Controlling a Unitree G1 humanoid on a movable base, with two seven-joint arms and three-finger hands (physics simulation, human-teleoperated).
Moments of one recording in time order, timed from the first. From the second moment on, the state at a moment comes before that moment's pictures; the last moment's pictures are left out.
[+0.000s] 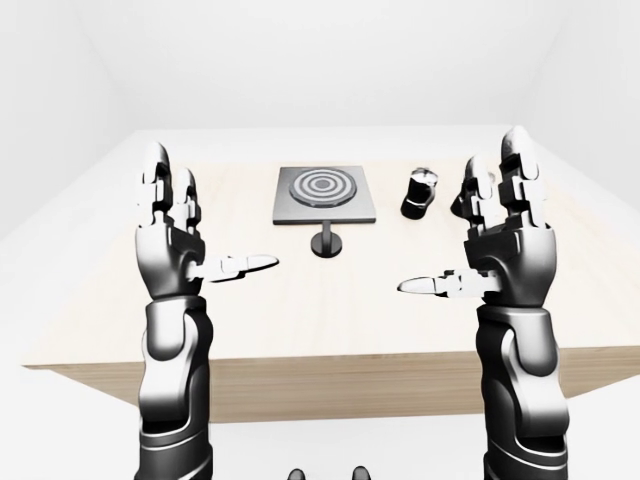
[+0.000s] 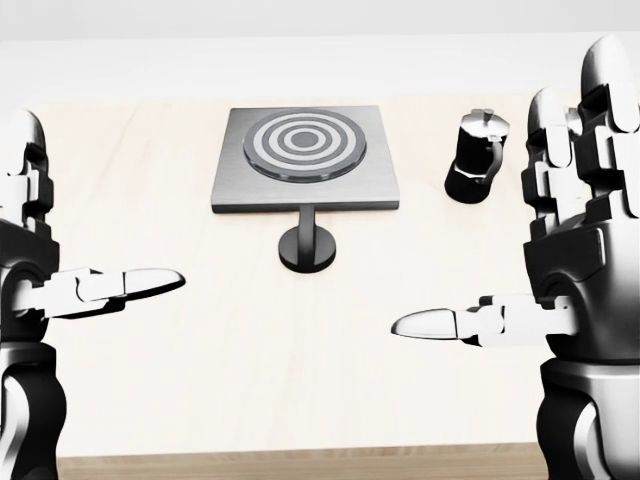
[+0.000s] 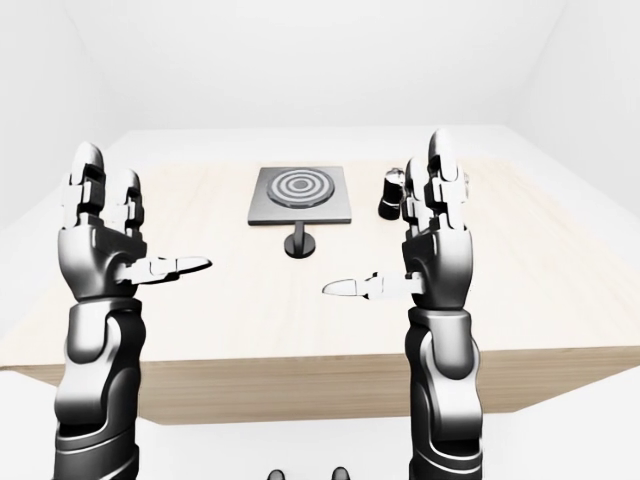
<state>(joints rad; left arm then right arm) -0.21 0.09 0.14 -0.42 -0.16 0.09 0.08 -0.12 -0.06 -0.11 -0.59 0.14 0.09 0.04</state>
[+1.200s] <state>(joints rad) -0.23 0.11 0.17 -0.39 -0.20 0.09 0.10 -0.10 -0.06 -0.10 -0.60 0.15 0.09 0.06</state>
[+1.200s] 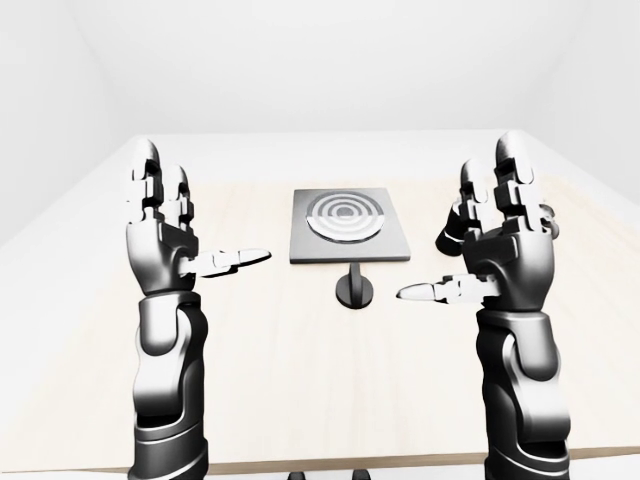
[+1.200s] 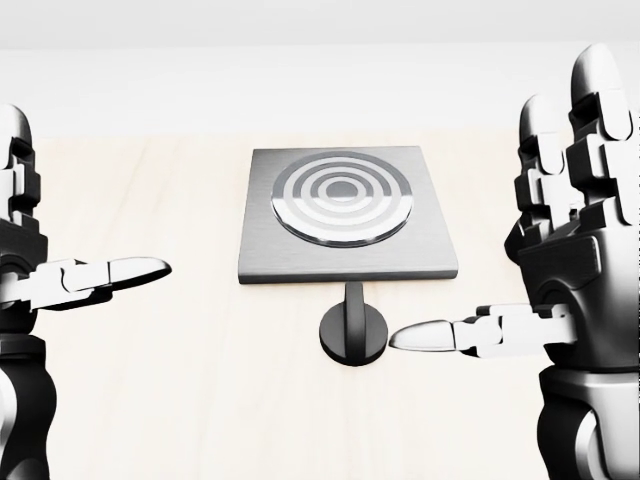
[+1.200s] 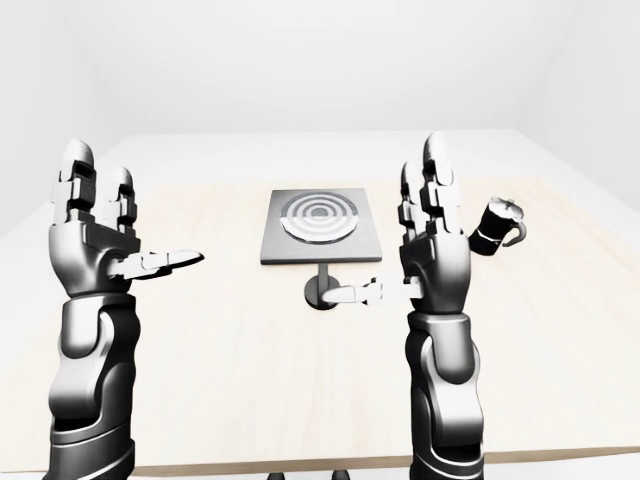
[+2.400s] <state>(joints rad) -0.23 0.11 0.17 -0.38 -0.19 0.09 0.10 0.05 -0.01 -0.02 -0.35 0.03 0.09 0.07</state>
